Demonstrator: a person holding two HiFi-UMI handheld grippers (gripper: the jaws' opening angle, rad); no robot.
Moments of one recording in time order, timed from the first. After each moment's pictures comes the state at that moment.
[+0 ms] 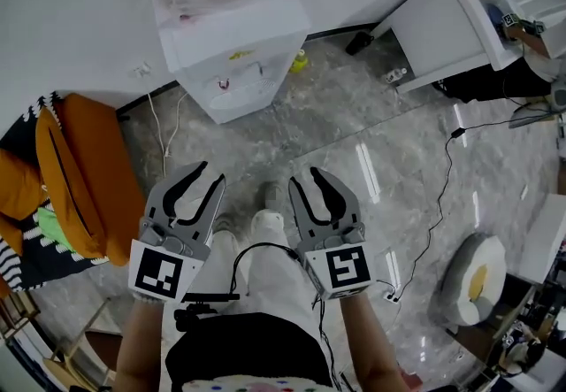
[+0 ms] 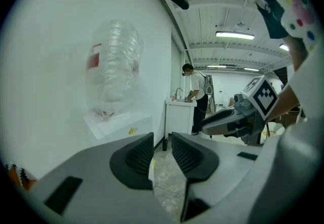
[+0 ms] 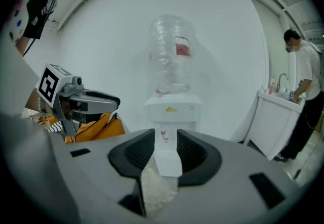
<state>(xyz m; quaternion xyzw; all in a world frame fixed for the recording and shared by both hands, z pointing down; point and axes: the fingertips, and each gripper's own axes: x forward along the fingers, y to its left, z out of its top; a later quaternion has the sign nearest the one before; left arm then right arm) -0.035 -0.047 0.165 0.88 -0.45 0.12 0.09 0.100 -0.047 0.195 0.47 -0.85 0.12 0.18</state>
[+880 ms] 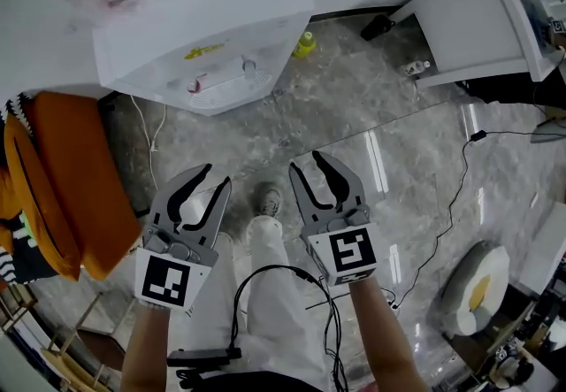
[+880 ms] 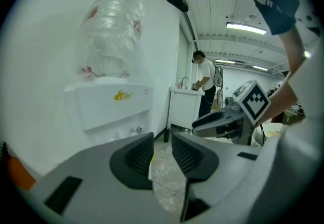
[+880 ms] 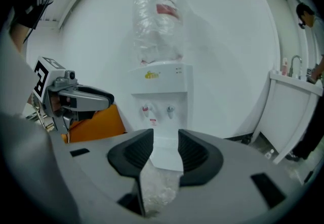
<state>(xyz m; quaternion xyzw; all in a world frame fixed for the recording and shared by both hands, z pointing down) 0.008 -0.109 0.300 0.86 -0.47 0.14 0.14 0.132 -0.133 0.346 0.43 -0.87 0.15 0.21</state>
